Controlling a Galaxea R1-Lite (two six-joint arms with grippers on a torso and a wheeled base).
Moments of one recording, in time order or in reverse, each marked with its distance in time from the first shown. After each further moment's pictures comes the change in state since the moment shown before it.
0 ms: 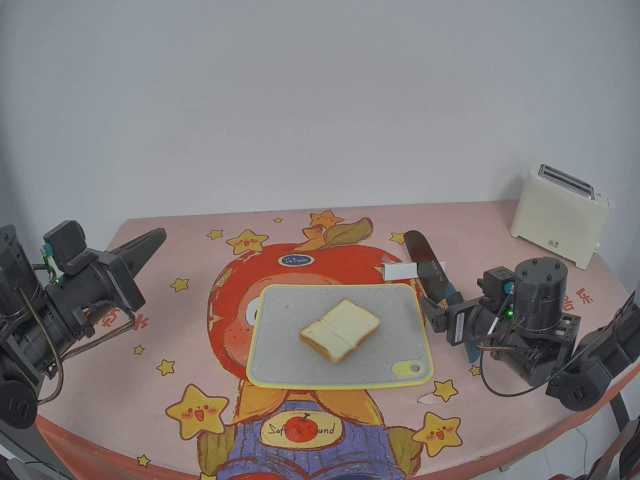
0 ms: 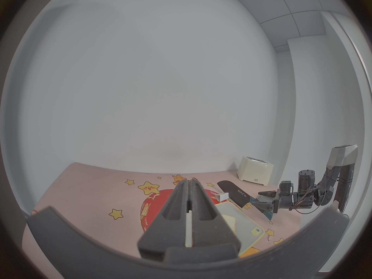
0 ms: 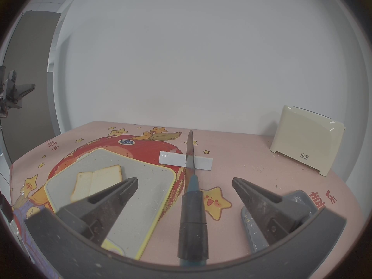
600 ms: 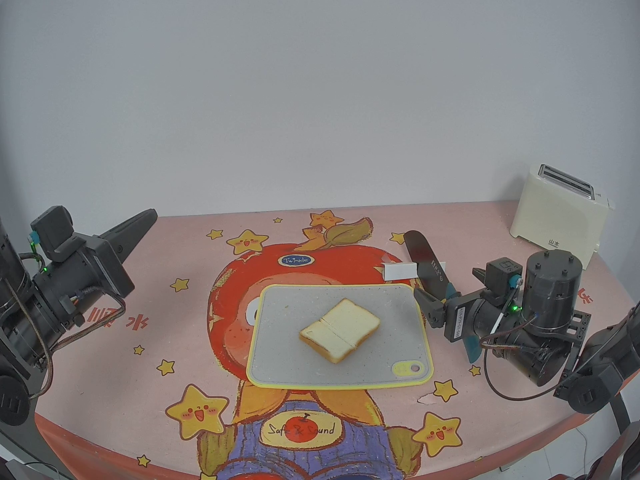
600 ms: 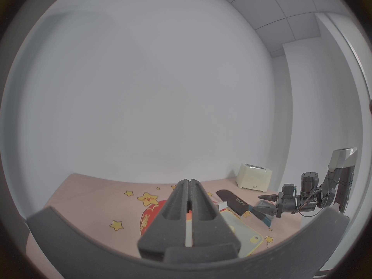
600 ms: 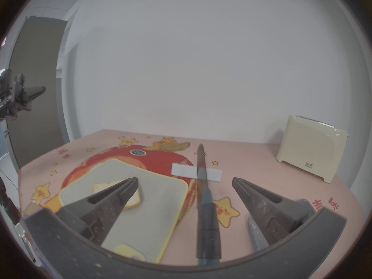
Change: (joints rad) left arm 0.007 -0.051 -0.032 -0.006 -0.007 0.007; right arm 0.050 -0.076 -0.016 0.001 0.046 -0.014
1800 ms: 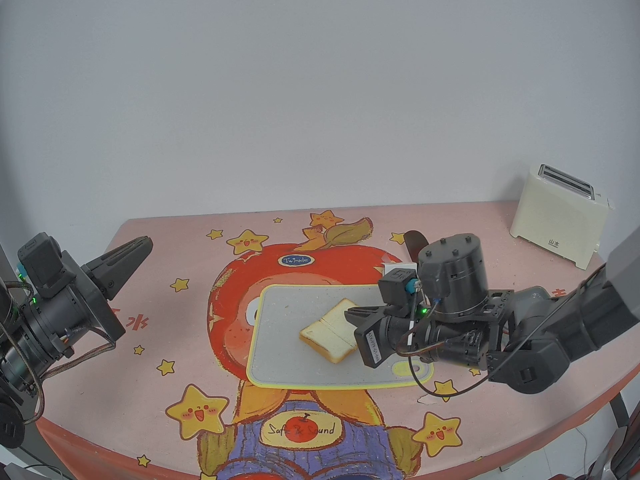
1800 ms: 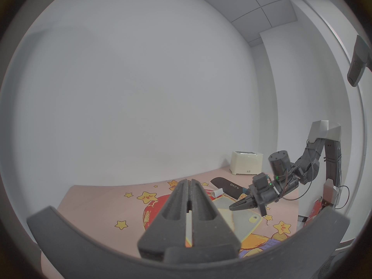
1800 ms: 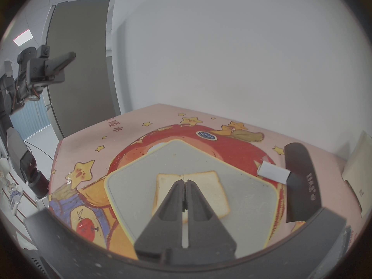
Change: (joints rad) left arm -0.007 -0.079 0.109 0.001 -0.085 0.152; right arm 0.116 0.223 -0.397 0.418 0.289 -0.073
